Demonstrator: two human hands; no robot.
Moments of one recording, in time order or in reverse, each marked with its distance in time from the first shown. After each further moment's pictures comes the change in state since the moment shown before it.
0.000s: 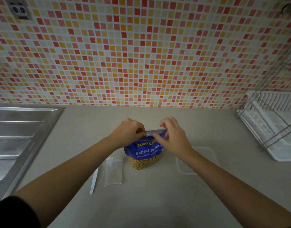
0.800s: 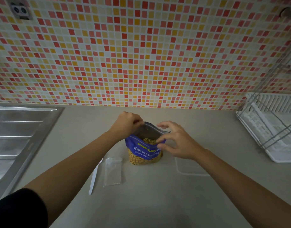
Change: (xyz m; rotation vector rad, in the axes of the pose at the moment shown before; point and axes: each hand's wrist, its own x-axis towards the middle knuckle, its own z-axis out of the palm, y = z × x) left_hand 0.016 -0.011 -0.007 -0.045 0.160 -0.057; right_hand -0.007 0.019 -0.024 -0.021 -0.238 -0.250
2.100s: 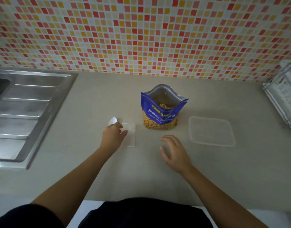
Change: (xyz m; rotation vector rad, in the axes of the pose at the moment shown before) left_hand -0.146 -0.057 0.084 -0.206 0.021 -0.692; right_hand -0.084 -0.027 0.157 0.147 0.256 0.194
